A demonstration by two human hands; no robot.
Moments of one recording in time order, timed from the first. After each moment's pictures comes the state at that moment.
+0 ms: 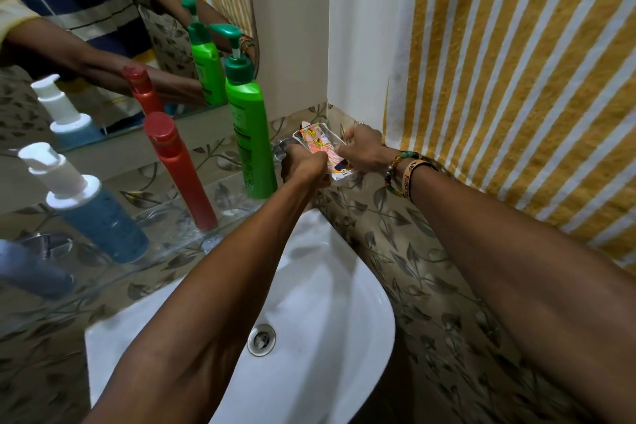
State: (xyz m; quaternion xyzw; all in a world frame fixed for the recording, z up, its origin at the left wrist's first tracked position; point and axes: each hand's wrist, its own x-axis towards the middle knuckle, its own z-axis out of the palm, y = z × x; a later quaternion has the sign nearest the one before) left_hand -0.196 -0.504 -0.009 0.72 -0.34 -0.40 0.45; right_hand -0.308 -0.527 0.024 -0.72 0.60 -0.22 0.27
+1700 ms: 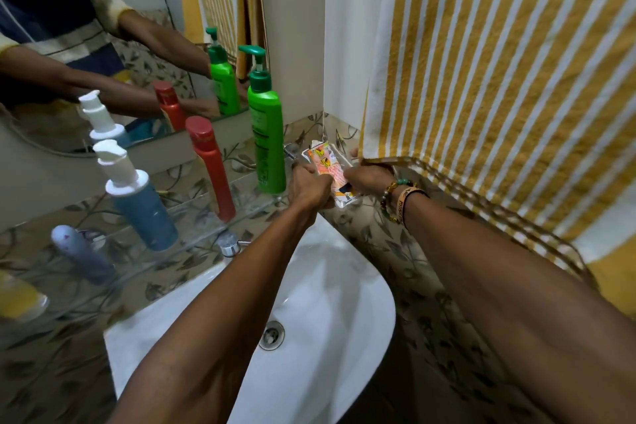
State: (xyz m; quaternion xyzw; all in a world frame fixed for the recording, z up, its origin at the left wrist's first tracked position) left_hand -0.195 -0.423 -0.006 0.66 -0.38 -0.43 0.49; right_hand -0.311 -0.437 0.031 -0.66 0.66 -0.18 0.32
